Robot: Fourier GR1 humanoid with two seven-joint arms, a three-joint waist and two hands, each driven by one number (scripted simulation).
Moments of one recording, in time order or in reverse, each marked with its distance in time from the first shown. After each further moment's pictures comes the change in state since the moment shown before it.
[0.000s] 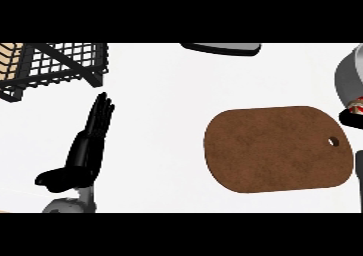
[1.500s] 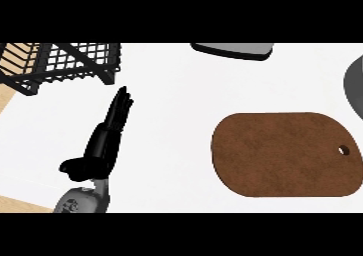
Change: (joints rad) left arm -0.076 -0.034 -0.051 0.040 -0.022 -0.007 0.043; right arm -0.550 -0.339 -0.233 0.606 0.694 0.137 0.442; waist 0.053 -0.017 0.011
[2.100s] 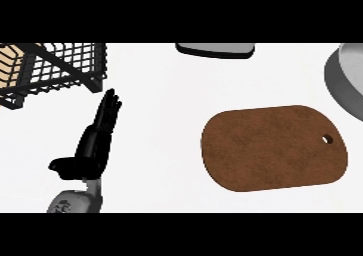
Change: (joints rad) left arm 0.023 0.014 0.053 0.018 0.018 0.013 -0.016; right arm -0.026 0.086 -0.169 0.117 0.027 -0.073 0.003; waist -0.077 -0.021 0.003
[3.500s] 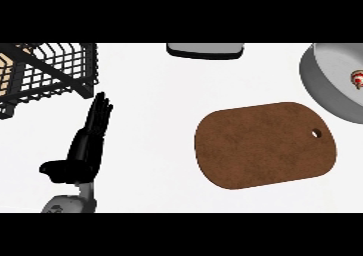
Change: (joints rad) left arm 0.034 0.011 0.027 -0.019 0.003 0.014 0.007; right arm 0.115 0.218 -0.342 -0.234 -0.055 -0.859 -0.139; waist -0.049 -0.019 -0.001
